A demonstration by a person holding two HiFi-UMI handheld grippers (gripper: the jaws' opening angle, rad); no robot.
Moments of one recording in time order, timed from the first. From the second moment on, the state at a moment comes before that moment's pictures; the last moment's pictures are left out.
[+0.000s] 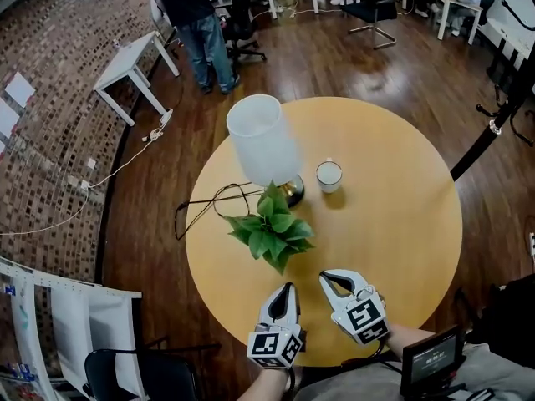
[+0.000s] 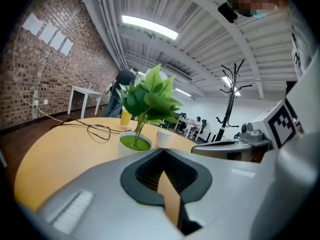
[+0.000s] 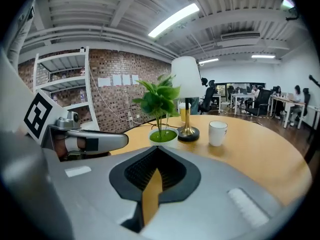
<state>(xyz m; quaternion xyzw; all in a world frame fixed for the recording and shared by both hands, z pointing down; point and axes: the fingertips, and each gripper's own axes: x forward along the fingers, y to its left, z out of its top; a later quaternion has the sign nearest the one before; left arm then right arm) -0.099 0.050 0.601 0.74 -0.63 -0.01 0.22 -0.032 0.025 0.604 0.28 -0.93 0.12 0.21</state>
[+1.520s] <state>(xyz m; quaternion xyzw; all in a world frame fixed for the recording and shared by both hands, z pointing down) -0.147 -0.078 0.704 0.82 -0.56 0.07 0.12 -0.049 -0.031 0.702 0.31 -0.90 0.15 0.26</state>
